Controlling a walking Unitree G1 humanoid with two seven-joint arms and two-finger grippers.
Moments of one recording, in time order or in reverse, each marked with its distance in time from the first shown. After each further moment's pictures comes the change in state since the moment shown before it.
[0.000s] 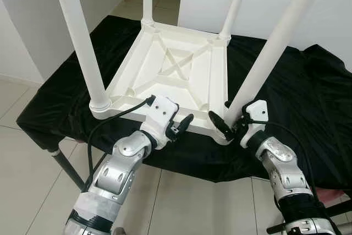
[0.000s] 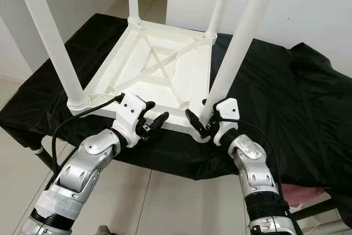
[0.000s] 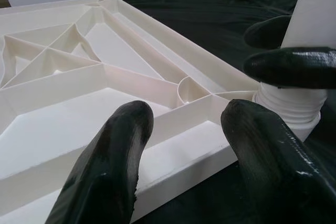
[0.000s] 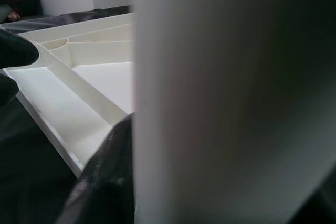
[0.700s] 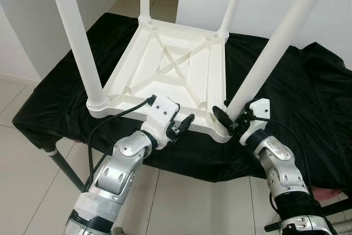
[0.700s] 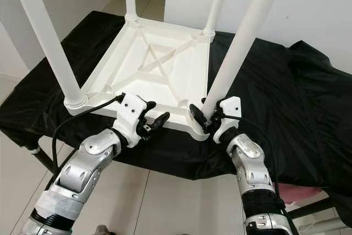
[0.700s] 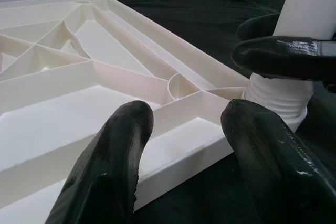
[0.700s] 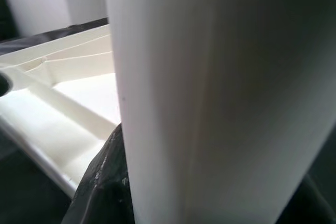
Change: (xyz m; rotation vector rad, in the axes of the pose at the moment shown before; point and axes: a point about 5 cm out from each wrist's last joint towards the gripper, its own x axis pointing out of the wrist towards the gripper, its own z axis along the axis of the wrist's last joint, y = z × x) left arm 0.001 -0.003 0.002 -0.003 -0.006 -0.010; right arm 0.002 -0.002 -0.001 0.085 -0.052 -0.159
